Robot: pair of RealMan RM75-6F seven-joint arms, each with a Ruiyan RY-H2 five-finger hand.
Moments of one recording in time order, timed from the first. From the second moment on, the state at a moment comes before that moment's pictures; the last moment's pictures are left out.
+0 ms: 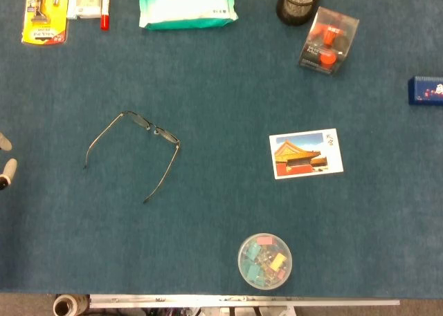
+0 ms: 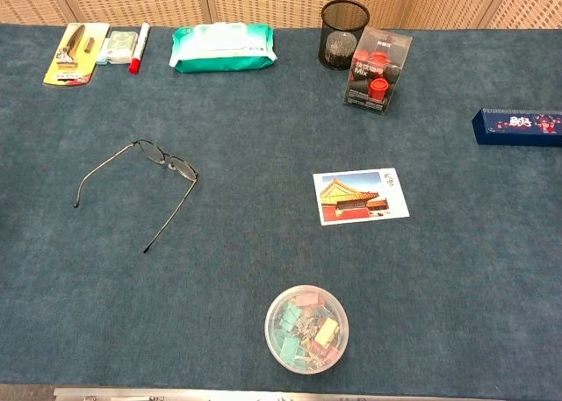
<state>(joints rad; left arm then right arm) -0.11 -1.15 -0.04 -1.61 1.45 1.42 0.01 0.08 -1.17 0.08 -1.61 -1.50 1.49 -0.09</state>
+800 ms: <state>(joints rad) -0.17 -1.15 -0.01 -1.60 1.58 1.38 -0.05 0.17 -1.14 0.15 -1.66 -1.53 1.47 -0.04</state>
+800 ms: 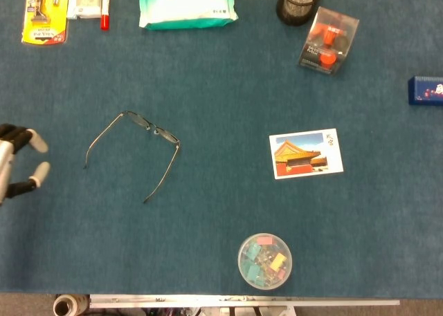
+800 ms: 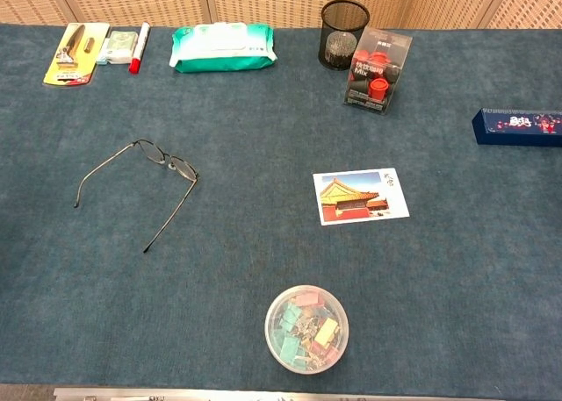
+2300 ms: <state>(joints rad) -0.47 -1.33 0.00 -1.50 1.60 1.04 -0.14 0.18 -1.17 0.14 -1.59 -1.46 1.44 -0.07</state>
